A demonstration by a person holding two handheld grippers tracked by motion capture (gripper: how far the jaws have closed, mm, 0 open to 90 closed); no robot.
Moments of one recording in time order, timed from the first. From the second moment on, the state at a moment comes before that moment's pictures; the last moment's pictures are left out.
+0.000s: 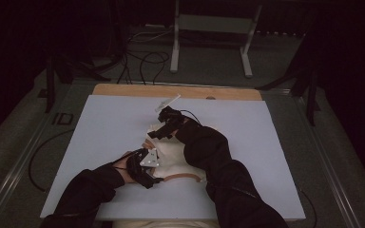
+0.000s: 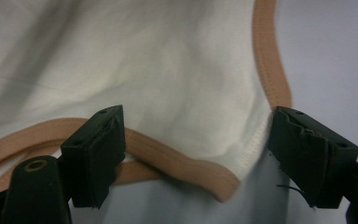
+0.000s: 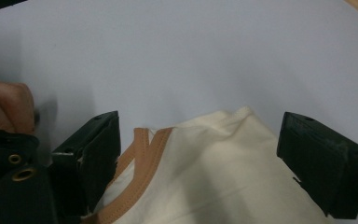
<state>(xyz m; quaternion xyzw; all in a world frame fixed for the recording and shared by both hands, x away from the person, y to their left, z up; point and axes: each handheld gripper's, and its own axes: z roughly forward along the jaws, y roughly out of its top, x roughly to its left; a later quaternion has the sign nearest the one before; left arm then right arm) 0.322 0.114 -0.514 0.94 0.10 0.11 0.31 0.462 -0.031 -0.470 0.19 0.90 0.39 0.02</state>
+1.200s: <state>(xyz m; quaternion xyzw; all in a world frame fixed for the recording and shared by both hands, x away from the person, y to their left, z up) 0.328 0.106 -0.509 0.93 0.12 0.12 0.32 0.485 -0.015 -0.482 0.27 0.87 0.40 0.06</state>
